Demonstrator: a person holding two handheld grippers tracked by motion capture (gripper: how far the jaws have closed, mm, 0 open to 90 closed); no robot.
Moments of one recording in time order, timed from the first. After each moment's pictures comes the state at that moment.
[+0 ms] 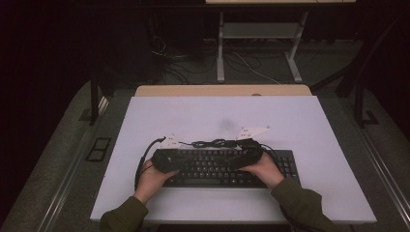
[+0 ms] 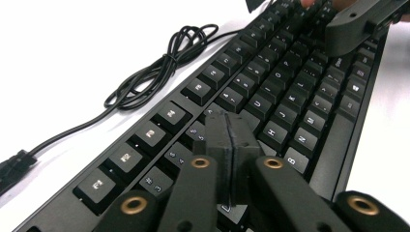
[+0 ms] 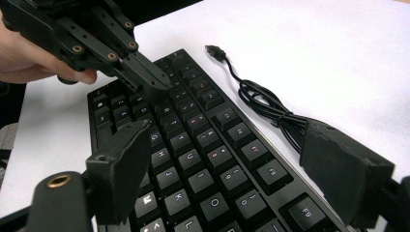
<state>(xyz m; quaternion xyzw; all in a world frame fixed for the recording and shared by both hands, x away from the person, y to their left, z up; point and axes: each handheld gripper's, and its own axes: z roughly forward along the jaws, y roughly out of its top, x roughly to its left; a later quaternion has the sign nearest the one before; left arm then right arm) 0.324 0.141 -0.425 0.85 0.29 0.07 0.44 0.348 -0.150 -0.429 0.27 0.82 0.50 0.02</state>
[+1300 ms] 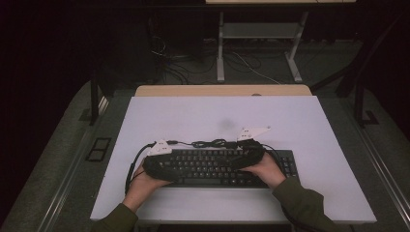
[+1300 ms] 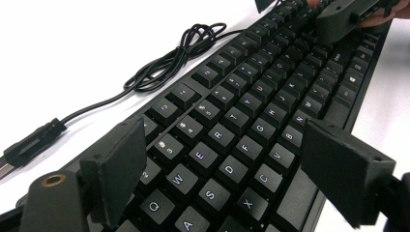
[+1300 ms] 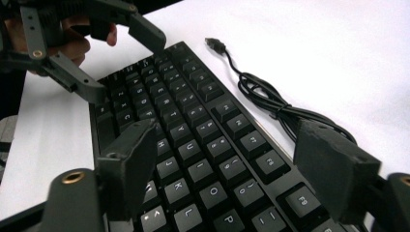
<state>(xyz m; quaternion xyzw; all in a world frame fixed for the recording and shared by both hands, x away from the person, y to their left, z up) 0.308 0.160 -0.427 0.84 0.30 0.09 0.45 0.346 -0.153 -0.428 0.26 0.83 0.49 0.02</state>
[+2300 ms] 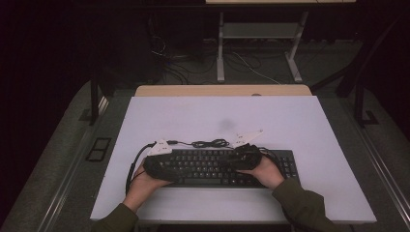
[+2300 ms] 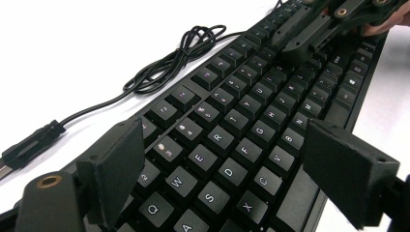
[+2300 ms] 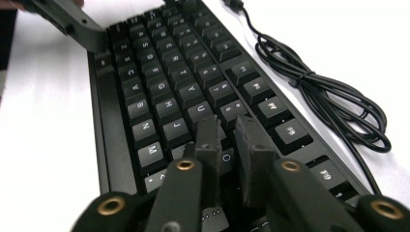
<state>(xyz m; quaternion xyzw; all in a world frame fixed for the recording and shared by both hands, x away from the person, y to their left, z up) 0.308 0.159 -0.427 0.84 0.30 0.09 0.45 0.340 -0.144 -0.435 0.23 0.87 0.43 0.03</state>
